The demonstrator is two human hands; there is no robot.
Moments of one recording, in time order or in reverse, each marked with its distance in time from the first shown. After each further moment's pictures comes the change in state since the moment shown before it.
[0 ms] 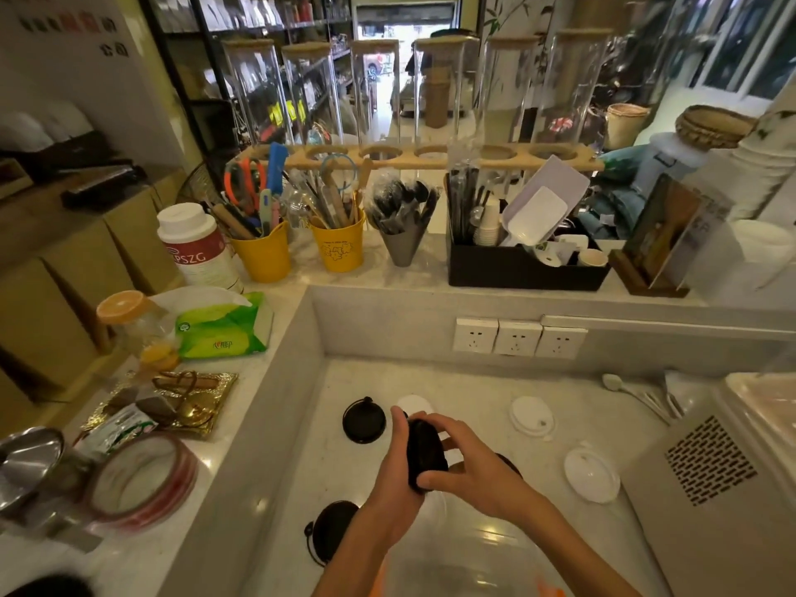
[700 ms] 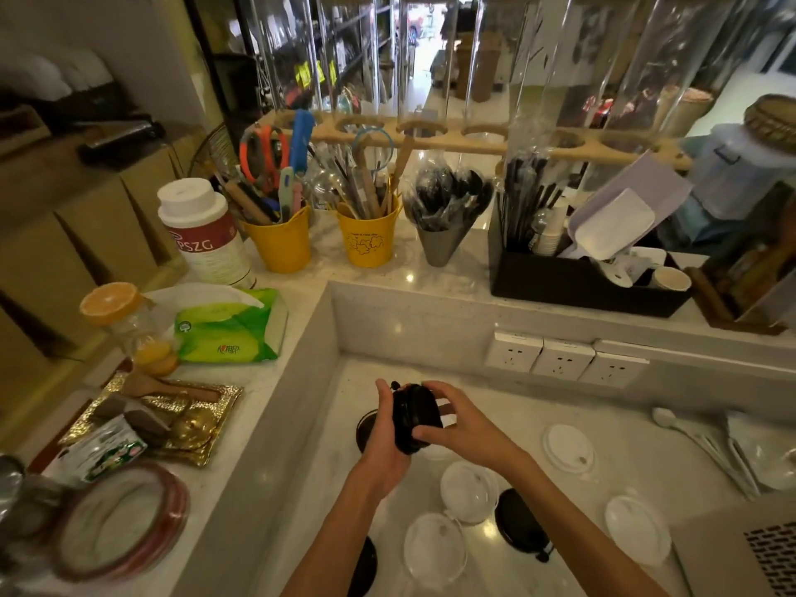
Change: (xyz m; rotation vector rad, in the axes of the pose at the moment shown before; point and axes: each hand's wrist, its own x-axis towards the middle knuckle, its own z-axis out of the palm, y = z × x) left_hand 0.102 0.053 -0.053 -0.092 0.095 -0.017; right_hand 0.149 0.043 -0.008 -0.006 -0.015 0.099
